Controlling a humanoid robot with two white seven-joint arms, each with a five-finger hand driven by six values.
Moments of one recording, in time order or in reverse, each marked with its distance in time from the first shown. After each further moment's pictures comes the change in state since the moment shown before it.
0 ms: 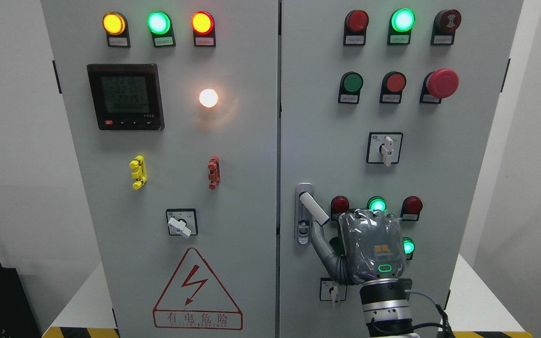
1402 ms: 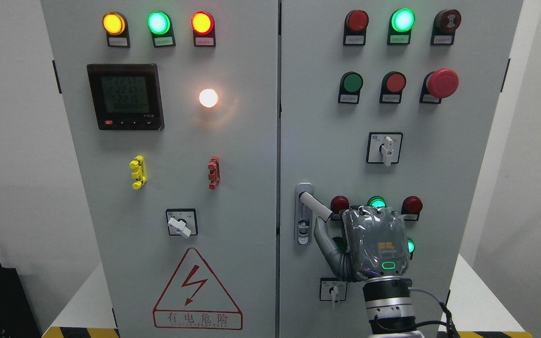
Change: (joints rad) left arm 0.000 0.000 0.000 0.000 0.000 0.000 0.000; right arm -0.008 -0.002 -0.008 -0.005 -0.005 0.006 0.000
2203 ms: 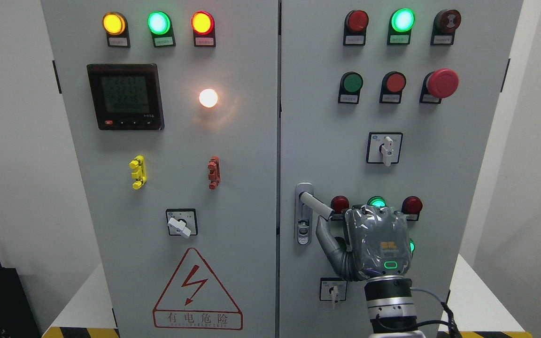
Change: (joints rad) left arm 0.000 0.000 0.000 0.000 0.000 0.000 0.000; right arm -0.001 -0.001 -0.002 0.000 -0.010 0.009 0.000
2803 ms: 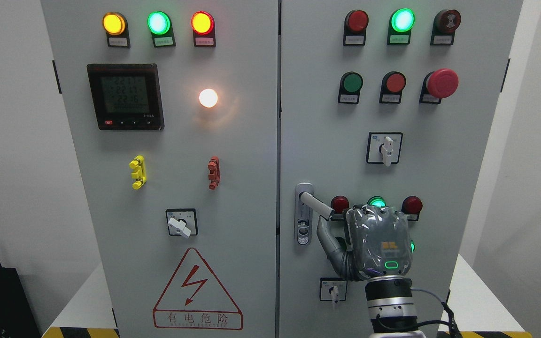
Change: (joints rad) left arm 0.000 0.000 0.000 0.000 0.000 0.000 0.000; right arm -0.001 0.000 0.000 0.000 0.000 0.005 -0.001
